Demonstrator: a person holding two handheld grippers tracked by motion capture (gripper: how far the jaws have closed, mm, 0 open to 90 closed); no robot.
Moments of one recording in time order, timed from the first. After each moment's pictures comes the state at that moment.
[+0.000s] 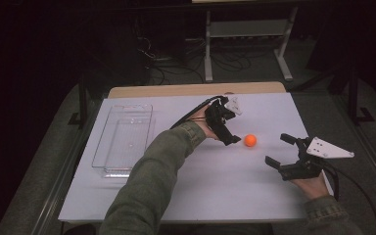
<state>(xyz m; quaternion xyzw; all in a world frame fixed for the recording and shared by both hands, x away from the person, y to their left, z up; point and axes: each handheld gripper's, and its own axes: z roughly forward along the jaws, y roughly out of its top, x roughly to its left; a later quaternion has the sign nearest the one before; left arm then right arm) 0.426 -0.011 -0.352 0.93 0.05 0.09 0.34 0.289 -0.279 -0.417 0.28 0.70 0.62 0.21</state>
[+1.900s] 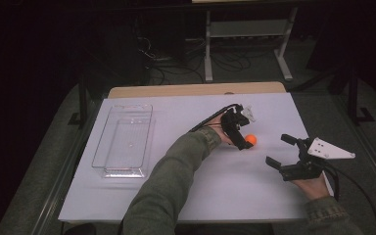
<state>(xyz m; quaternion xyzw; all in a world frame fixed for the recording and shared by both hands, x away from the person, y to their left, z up) 0.443 -0.059 -0.403 0.94 0.04 0.06 0.34 0.287 -0.281 -0.418 0.28 0.70 0.62 0.21</state>
